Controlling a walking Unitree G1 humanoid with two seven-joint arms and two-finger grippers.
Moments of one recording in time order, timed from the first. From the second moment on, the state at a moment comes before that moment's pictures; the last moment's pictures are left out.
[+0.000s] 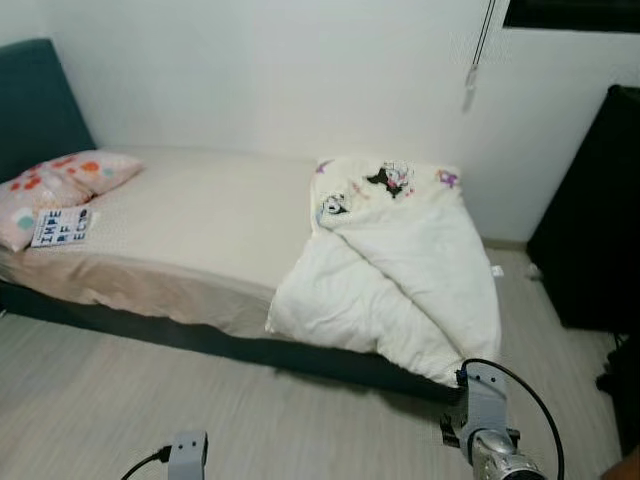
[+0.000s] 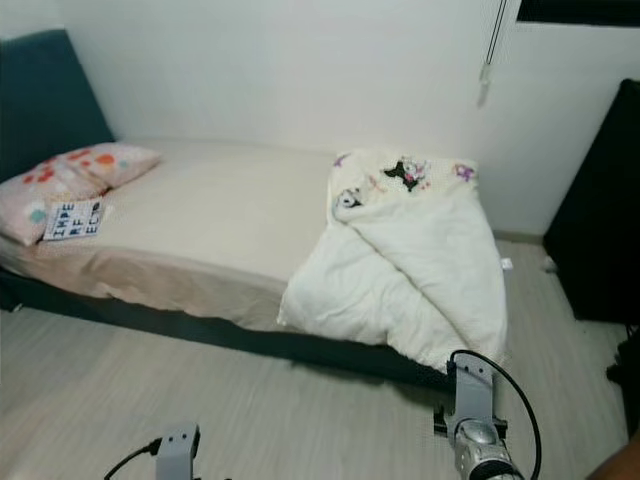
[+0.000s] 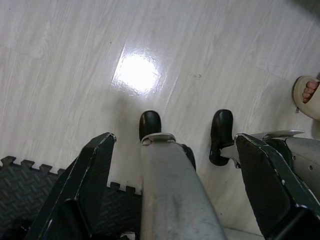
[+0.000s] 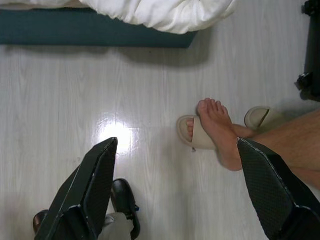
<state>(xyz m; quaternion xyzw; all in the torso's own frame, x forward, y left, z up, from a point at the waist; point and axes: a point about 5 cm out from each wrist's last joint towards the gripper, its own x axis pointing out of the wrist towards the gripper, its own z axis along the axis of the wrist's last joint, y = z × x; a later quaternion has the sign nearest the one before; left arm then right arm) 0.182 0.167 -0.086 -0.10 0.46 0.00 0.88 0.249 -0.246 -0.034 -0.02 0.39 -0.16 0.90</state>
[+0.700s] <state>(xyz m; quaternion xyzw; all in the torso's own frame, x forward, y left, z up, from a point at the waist) 0.198 0.159 -0.078 -0.09 0.44 -0.04 0.90 0.248 -0.257 -0.031 -0.01 0.39 -0.18 0.90</state>
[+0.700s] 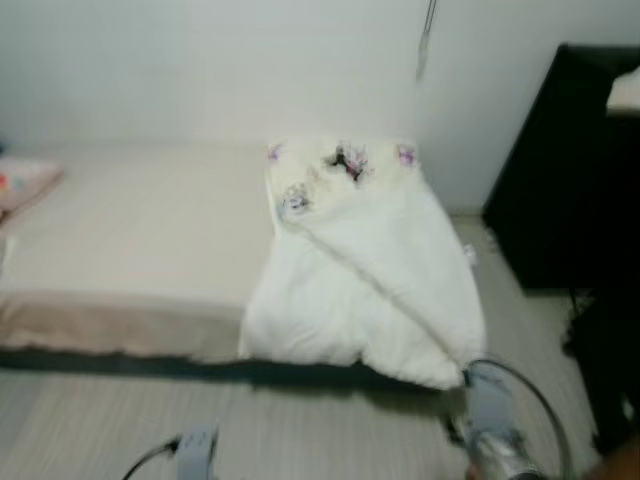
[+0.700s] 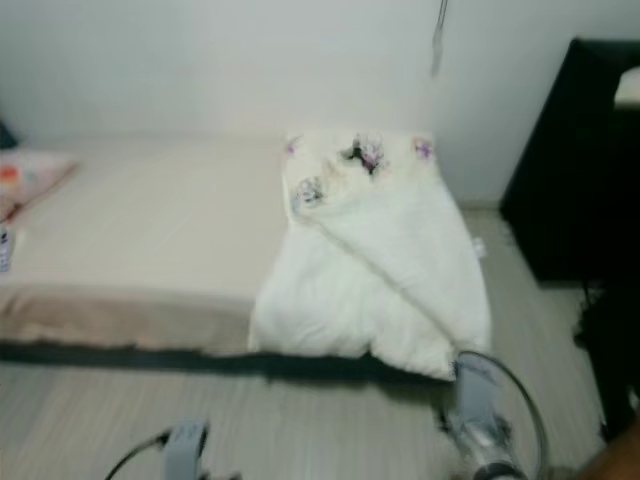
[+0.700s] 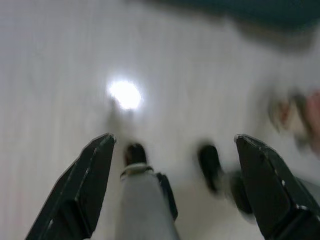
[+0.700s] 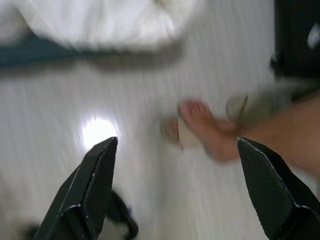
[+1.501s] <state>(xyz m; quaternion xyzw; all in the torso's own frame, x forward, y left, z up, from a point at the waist) 0.182 0.165 -0.086 -0.09 0.46 -0.02 0.88 0.252 -0.248 -0.030 -0.01 0.38 -0.17 0.91</state>
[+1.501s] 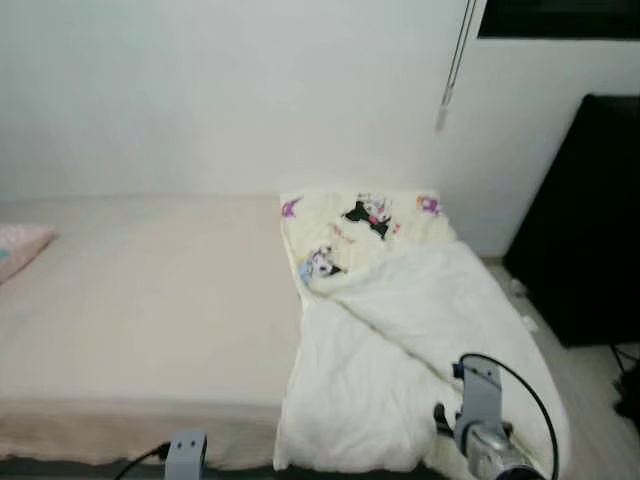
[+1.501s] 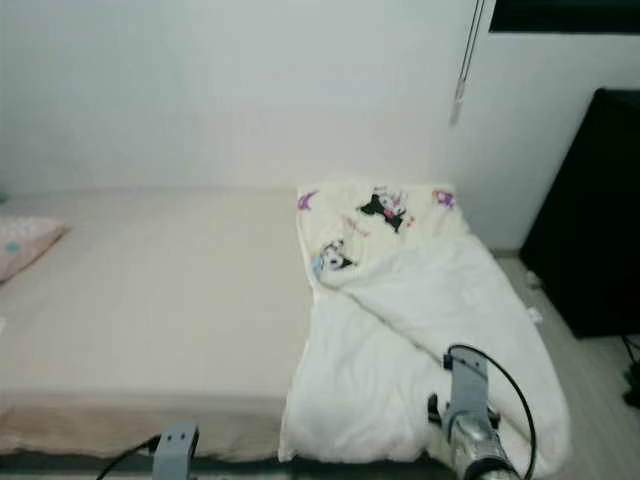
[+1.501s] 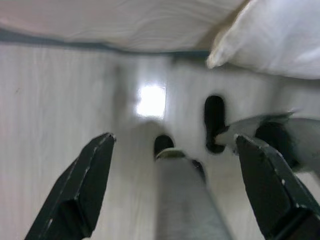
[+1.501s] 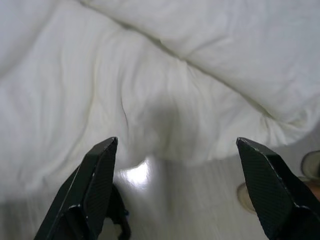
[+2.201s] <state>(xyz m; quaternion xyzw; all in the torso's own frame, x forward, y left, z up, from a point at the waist) 0.180 0.157 -0.087 -0.09 0.47 -0.04 0.88 0.261 -0.255 -0.021 -0.01 0.36 -0.17 0.92</state>
